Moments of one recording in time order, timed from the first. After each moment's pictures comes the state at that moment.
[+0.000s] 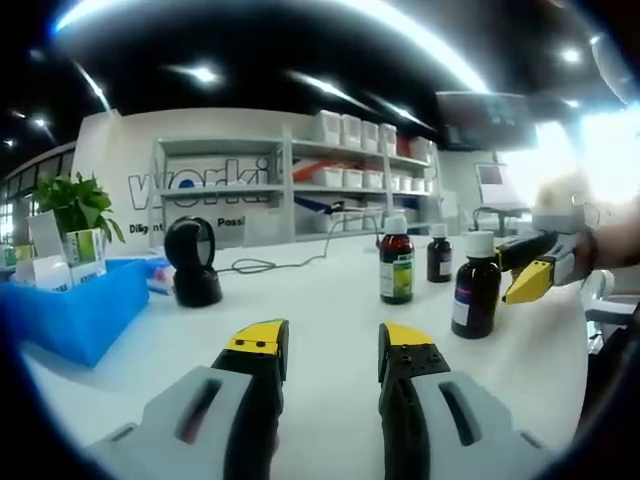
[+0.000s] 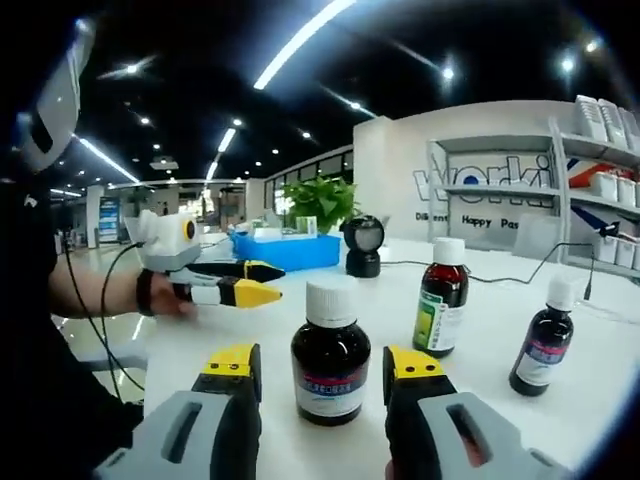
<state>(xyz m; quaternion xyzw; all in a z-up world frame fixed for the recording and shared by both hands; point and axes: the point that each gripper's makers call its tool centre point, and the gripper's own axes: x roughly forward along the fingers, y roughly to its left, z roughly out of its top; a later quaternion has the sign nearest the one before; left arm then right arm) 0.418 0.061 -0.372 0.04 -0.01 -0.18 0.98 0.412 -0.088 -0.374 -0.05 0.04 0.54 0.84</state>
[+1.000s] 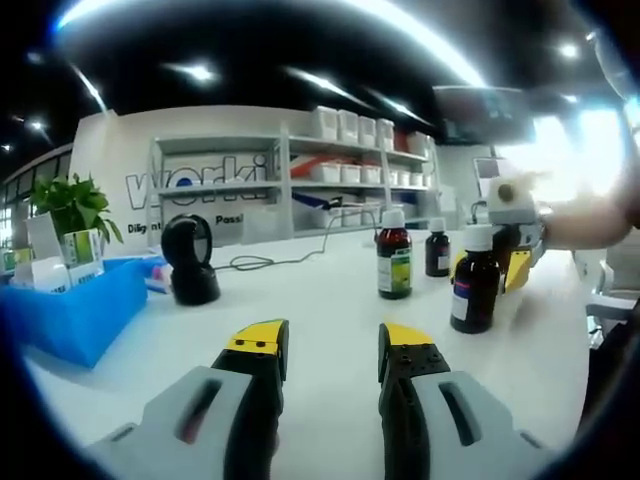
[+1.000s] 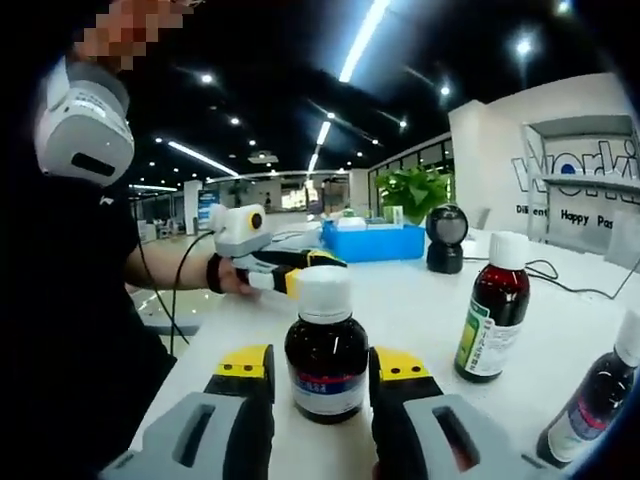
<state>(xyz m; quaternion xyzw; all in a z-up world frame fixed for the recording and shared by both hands) 0.420 0.061 -0.378 0.04 0.00 -0.18 0.98 0.407 -0.076 -0.386 -0.07 0.08 0.70 0.71</state>
